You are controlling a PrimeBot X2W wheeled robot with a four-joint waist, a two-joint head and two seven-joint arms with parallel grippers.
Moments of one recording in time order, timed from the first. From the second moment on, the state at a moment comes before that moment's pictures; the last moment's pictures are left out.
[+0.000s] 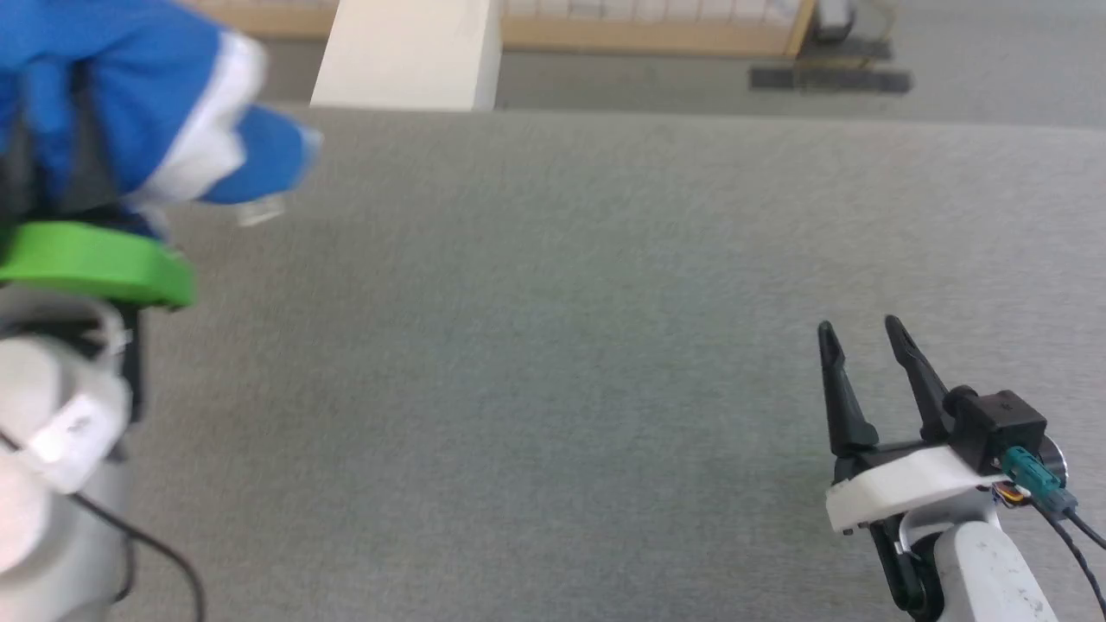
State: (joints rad) left arm -0.48 0.48 -0.09 -0.01 -0.34 0.13 -0.08; right arm -0.16 -0.05 0.00 0.24 0.14 0.13 -0.26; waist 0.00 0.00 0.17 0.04
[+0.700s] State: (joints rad) left arm -0.52 0.14 -0.58 0.47 -0.49 -0.10 0.27; right arm -0.14 -0.05 -0.03 0.21 0.15 0.13 -0.26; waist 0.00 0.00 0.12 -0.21
